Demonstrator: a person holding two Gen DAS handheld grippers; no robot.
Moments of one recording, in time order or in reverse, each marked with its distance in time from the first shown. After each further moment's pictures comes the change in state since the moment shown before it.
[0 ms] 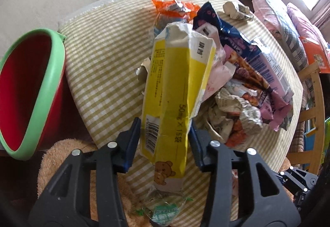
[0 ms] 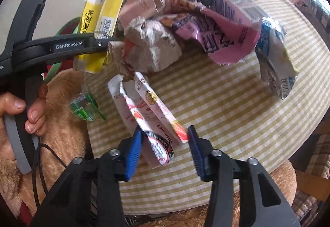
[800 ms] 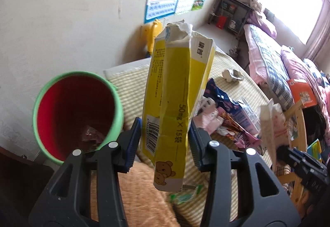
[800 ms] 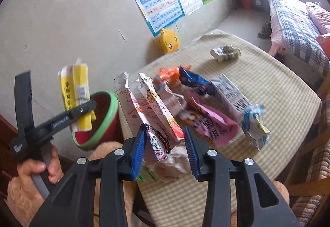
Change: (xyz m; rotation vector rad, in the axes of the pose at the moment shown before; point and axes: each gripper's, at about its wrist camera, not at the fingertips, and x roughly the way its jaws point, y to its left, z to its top) left arm -0.133 0.055 -0.002 -0.092 -0.330 0.008; right arm -0.111 0.040 0.040 0.098 -0.392 0.064
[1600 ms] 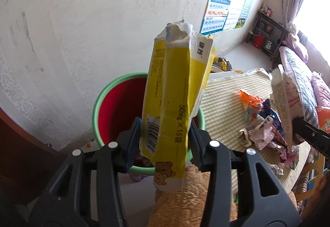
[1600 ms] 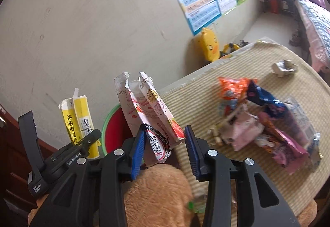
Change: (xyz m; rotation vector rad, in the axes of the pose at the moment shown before) left arm -0.028 0.122 -0.010 -0.141 -0.071 0.212; right arm 0.076 0.123 0.029 -0.090 0.046 0.145
